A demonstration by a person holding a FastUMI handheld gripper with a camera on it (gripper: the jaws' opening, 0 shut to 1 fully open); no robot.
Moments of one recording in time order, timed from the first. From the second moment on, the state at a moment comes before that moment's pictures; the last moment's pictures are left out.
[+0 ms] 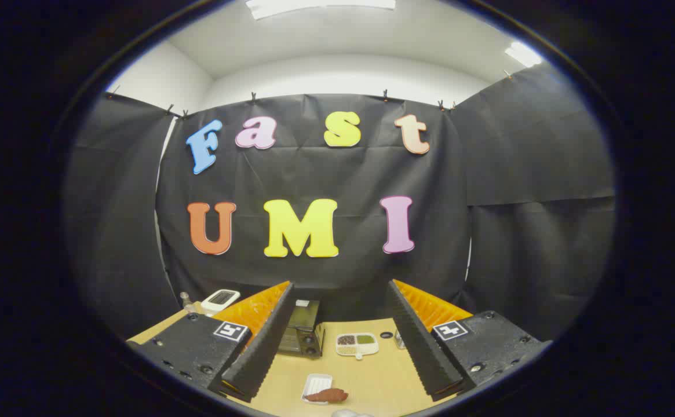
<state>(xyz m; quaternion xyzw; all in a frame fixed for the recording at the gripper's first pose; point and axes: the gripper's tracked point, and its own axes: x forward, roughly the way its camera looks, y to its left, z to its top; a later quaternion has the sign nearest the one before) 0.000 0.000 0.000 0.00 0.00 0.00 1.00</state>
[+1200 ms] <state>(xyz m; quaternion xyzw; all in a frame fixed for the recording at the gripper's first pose) 0.100 0.102 -0.079 0.00 0.06 -0.03 1.00</state>
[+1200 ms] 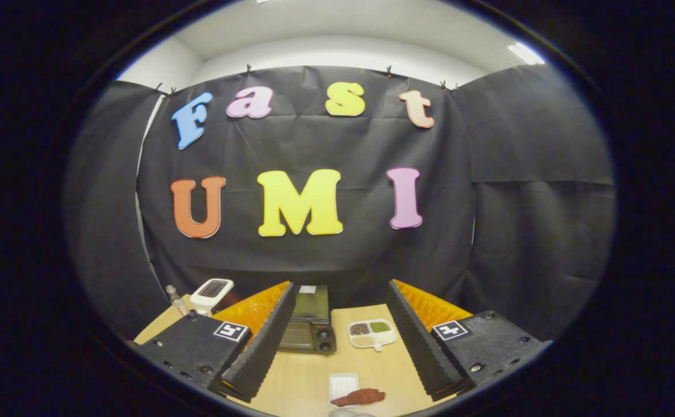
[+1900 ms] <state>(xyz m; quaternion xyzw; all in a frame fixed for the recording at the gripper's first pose) 0.279 0.260 -0.272 -0.01 0.16 0.01 0.99</state>
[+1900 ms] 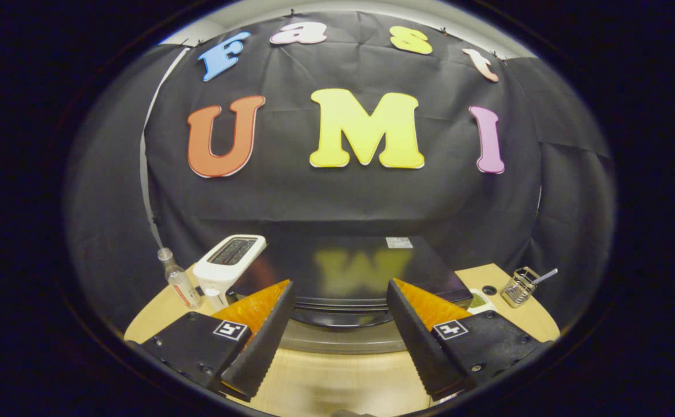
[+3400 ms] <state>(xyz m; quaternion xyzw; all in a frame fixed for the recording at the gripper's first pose) 0.151 0.244 -0.384 -0.01 0.26 0.01 0.96</state>
